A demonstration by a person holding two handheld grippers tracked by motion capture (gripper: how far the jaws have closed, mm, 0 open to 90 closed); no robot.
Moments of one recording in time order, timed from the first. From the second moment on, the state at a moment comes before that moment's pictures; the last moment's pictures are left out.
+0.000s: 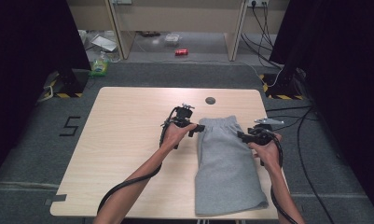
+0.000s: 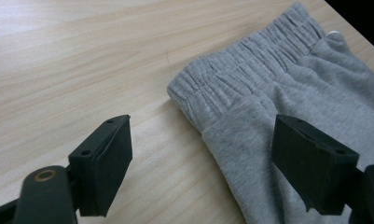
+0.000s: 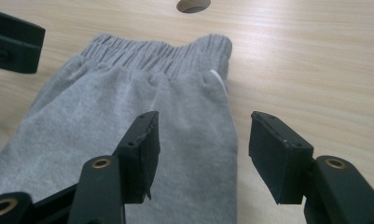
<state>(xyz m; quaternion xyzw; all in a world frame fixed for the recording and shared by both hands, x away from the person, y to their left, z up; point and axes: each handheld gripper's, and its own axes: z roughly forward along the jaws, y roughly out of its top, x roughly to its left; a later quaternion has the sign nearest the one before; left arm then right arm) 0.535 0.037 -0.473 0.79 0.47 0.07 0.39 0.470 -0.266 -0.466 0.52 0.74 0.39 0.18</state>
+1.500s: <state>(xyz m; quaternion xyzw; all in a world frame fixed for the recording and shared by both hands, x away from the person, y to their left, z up) 0.546 0.010 -0.499 0.81 0.46 0.06 0.37 0.541 -0.251 -0.500 0.54 0.76 0.34 0.13</state>
